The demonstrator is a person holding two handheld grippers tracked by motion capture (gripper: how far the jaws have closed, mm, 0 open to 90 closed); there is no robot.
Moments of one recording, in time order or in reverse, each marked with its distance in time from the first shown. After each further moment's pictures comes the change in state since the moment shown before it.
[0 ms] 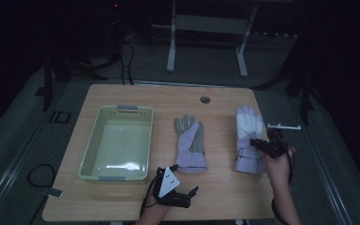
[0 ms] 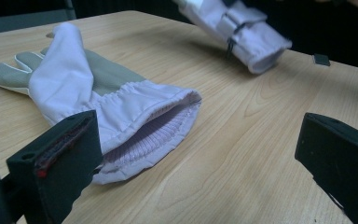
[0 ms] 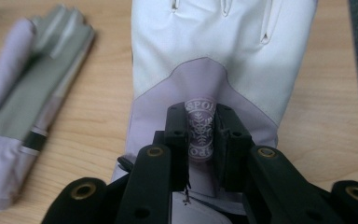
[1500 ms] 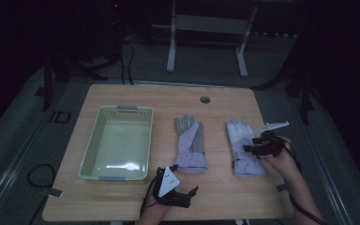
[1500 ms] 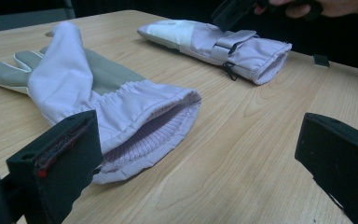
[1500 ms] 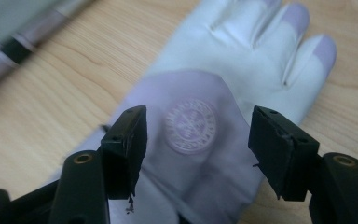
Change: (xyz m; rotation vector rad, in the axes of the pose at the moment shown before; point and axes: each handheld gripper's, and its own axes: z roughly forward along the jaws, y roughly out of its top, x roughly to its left) left arm 0.000 0.000 0.000 0.000 -0.003 -0.005; right arm -0.026 0.004 0.035 0.109 0.158 -0.412
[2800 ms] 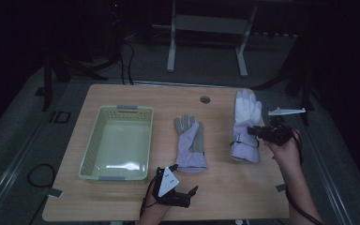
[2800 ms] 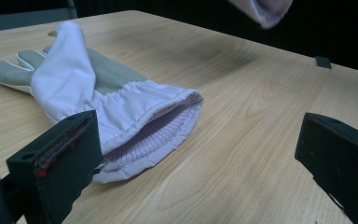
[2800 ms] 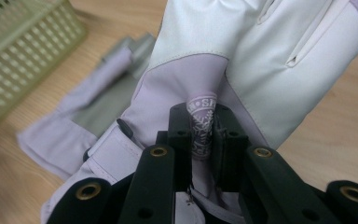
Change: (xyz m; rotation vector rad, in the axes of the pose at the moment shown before) left arm 0.001 0.000 0.000 -0.002 0.008 -0.007; right arm 0.031 0.052 -0.071 -0.178 0.035 0.122
